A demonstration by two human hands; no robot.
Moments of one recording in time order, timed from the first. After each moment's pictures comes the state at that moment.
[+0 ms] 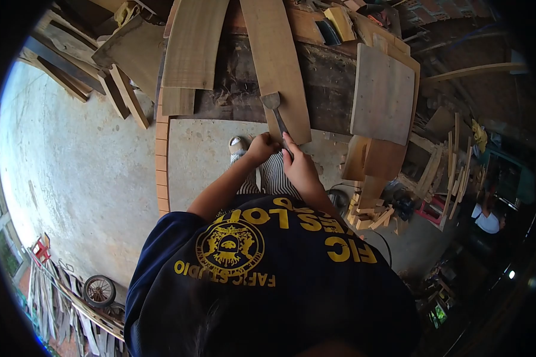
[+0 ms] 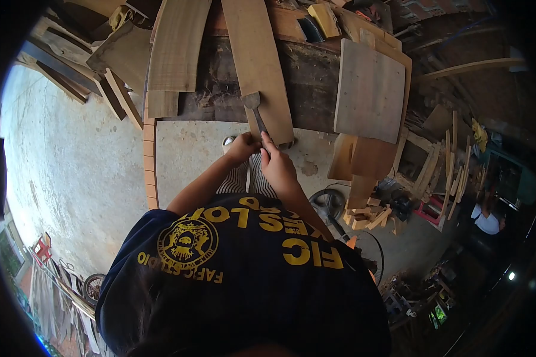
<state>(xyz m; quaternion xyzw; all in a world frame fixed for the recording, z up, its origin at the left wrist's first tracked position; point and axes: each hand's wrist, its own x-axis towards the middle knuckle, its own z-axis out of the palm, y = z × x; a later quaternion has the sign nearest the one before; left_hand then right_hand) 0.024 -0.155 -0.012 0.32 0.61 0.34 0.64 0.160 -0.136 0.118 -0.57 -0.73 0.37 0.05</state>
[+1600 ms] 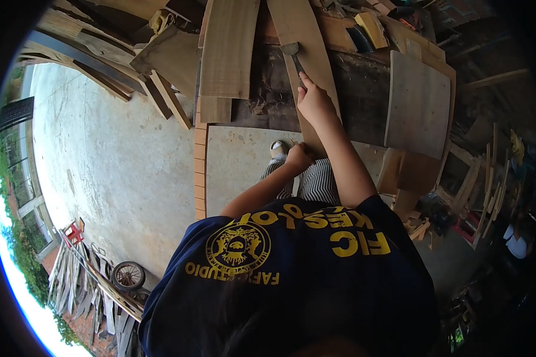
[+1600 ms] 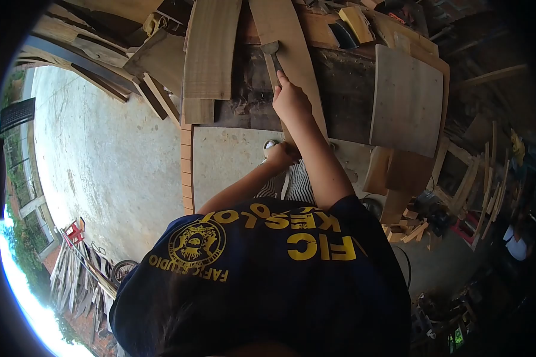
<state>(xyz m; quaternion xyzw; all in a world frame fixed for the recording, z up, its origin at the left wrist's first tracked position) 0.036 -0.145 -0.004 0.37 0.73 0.14 0.56 0.053 0.011 0.115 -0.59 -0.73 0.36 0.05</state>
